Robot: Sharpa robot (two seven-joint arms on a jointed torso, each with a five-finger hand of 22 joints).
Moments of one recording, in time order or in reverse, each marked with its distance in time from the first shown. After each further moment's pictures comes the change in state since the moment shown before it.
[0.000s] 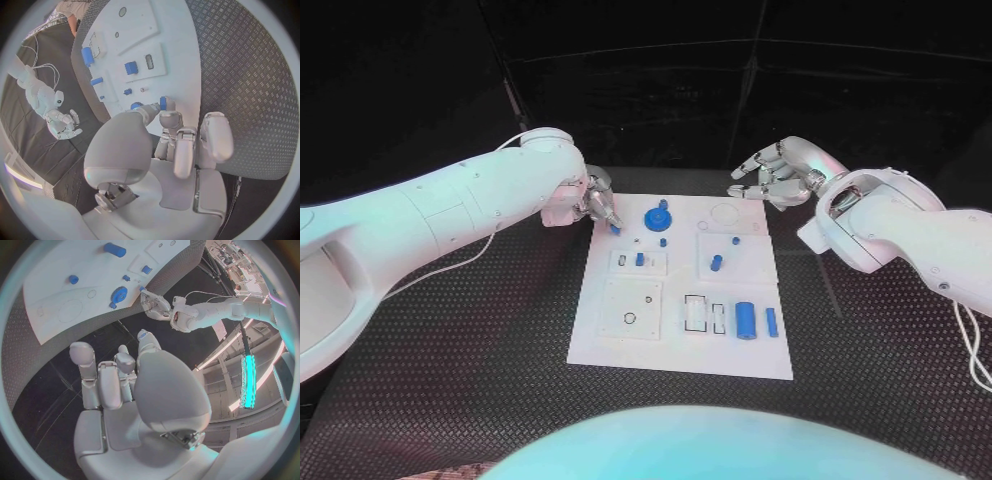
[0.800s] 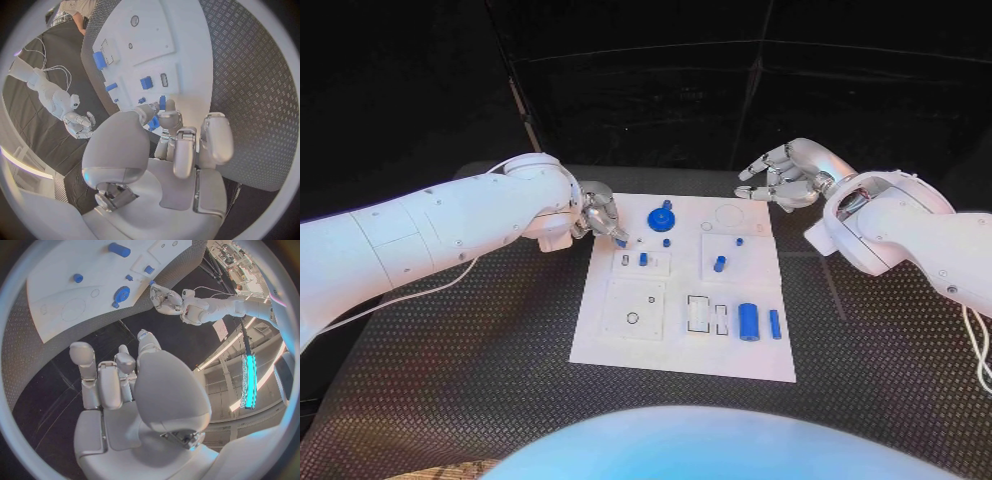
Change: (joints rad) left arm -0.052 -0.179 -0.003 0.294 0.043 -0.169 0.006; left_hand -0.039 -0.031 0.055 -0.023 0.001 0.004 -0.004 0.027 0.016 0.019 -0.007 0.000 0.004 0.000 0.000 0.000 0.000 0.000 0.011 -0.004 0.000 0.015; right arm 0.000 -0.002 0.000 -0.010 0.001 0.002 0.001; right_hand 0.000 0.000 0.000 0.000 0.000 0.000 0.000 0.004 0.000 0.004 -0.004 0.000 0.001 0.000 0.000 0.000 0.000 0.000 0.000 0.000 0.000 0.000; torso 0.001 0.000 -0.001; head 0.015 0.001
